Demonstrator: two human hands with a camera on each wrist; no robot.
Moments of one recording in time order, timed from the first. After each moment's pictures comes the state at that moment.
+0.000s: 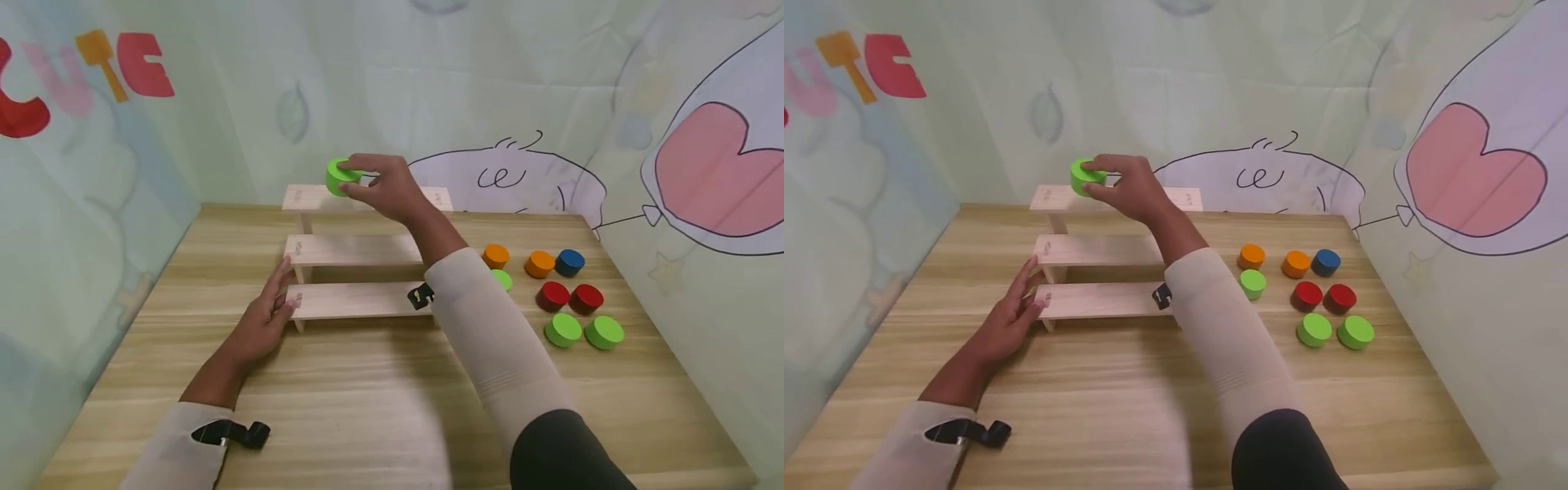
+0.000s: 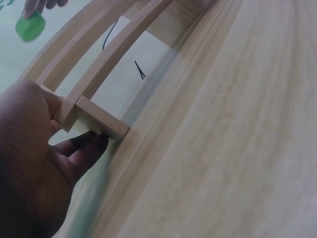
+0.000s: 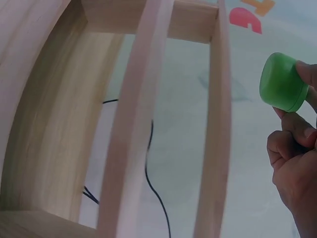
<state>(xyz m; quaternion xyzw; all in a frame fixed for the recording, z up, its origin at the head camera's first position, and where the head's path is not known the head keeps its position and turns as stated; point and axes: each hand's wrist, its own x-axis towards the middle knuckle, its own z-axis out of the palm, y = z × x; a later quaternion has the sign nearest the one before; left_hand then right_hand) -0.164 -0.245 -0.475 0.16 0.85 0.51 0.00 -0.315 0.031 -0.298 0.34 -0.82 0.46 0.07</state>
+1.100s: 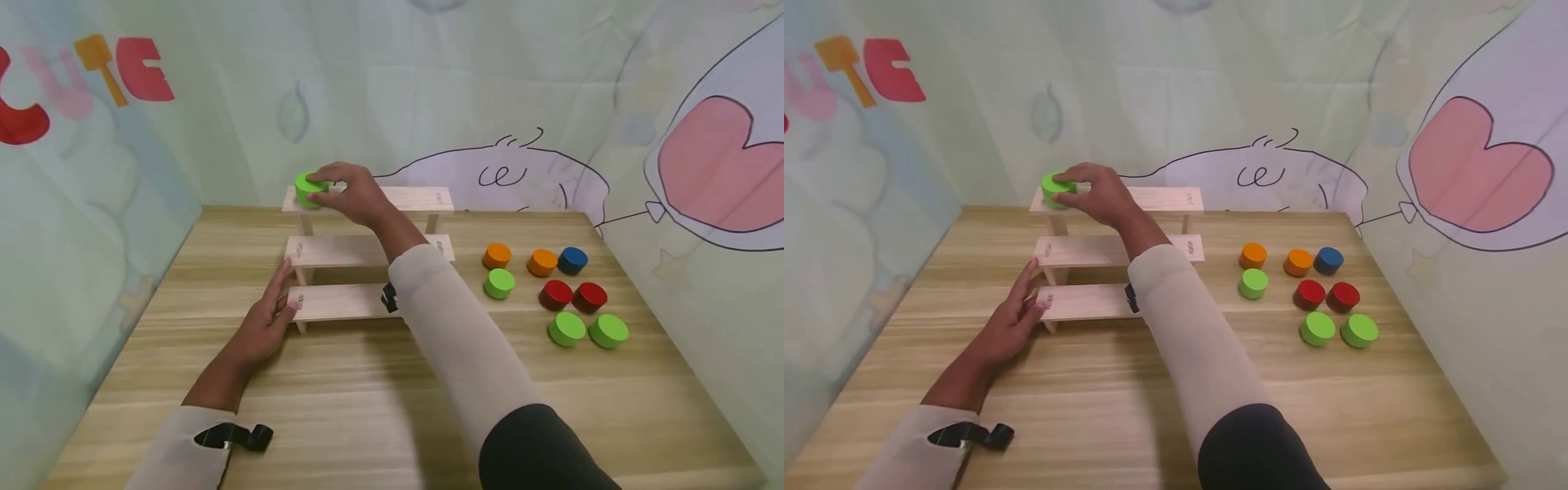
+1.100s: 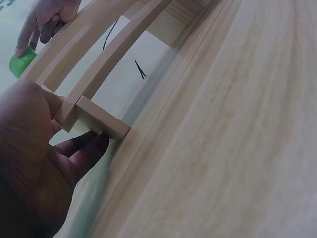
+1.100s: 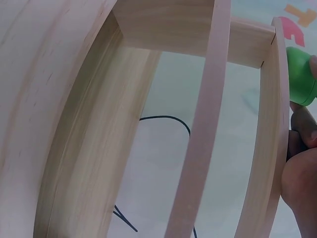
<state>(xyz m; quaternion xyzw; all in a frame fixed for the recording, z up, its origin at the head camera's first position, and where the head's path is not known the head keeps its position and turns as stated) -0.164 -0.246 -0.475 0.16 0.85 0.51 0.00 -0.332 -0.022 -0.323 0.34 -0.82 0.46 0.02</state>
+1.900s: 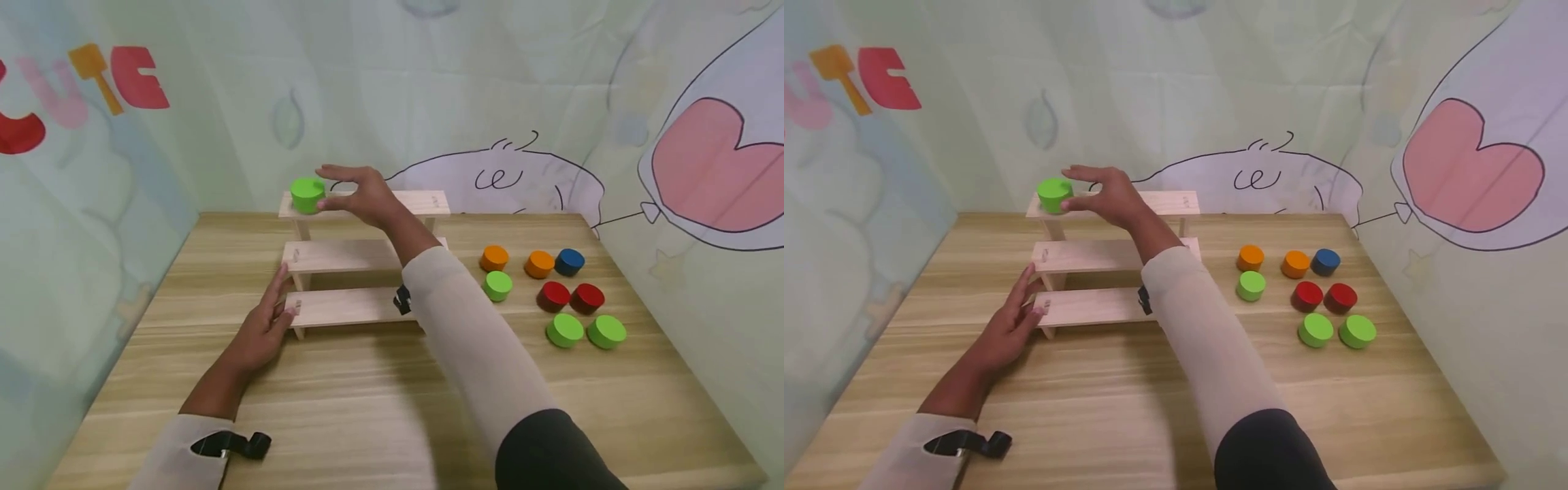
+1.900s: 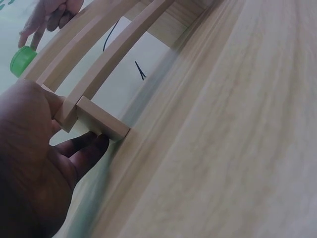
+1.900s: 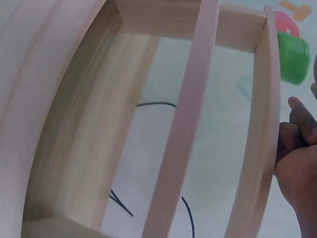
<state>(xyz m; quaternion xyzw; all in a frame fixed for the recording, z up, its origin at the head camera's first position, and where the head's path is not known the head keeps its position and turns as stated) -0.166 -0.246 -0.479 0.17 0.85 0.51 0.00 -0.332 0.002 -0.314 0.31 -0.82 0.48 -0.01</state>
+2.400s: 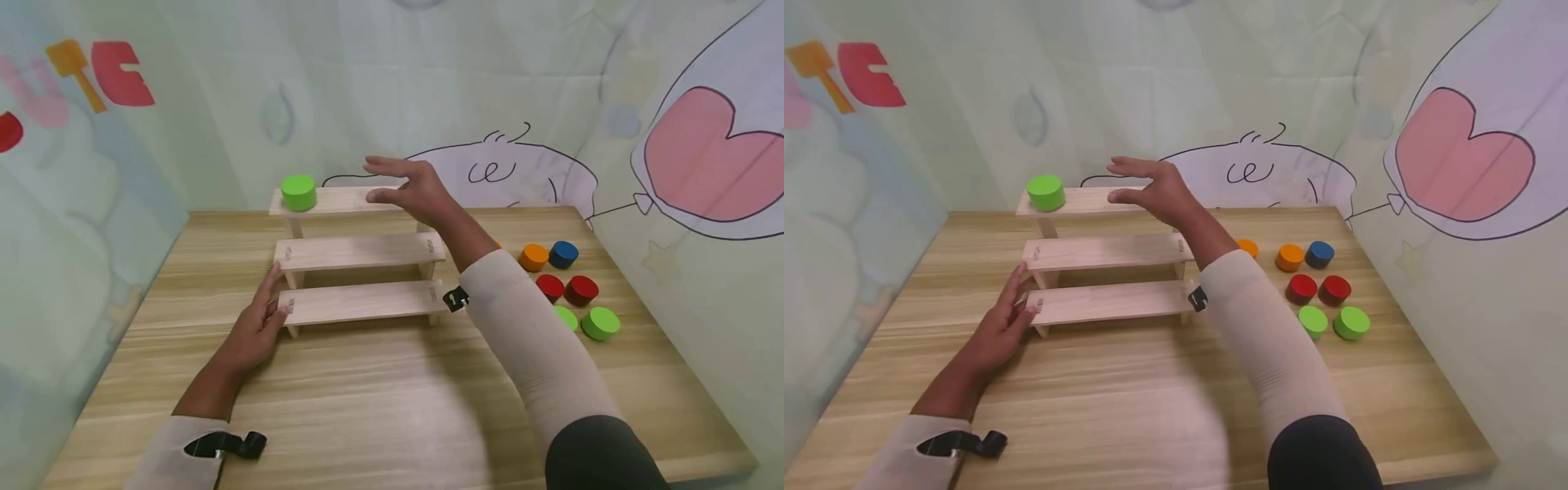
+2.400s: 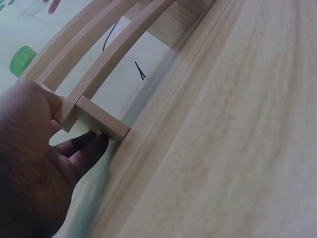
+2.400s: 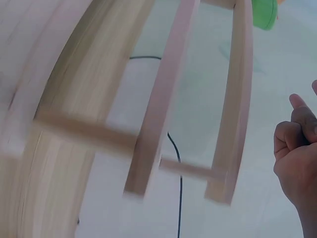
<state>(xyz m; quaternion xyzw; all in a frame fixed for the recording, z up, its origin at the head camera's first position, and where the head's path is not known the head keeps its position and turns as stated) -0.163 -0.253 -0.475 0.16 0.84 0.51 -0.01 -0.313 0.081 -0.297 0.29 -0.82 0.50 0.02</state>
